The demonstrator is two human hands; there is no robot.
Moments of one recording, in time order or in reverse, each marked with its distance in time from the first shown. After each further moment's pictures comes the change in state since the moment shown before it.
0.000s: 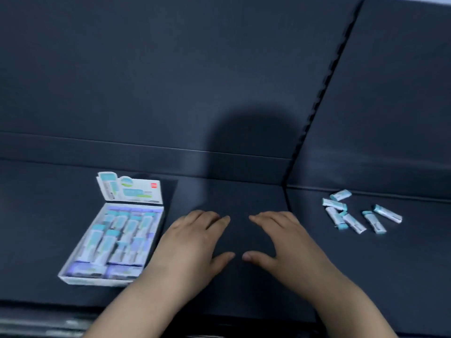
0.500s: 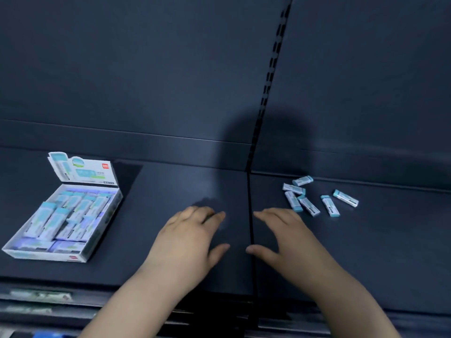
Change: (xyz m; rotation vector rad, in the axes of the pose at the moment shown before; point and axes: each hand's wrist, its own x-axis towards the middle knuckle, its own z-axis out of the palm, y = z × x) left_hand 0.011 0.099 0.023 0.050 -0.080 -0.061; right_hand -0.065 0.082 -0.028 0.037 0.034 0.016
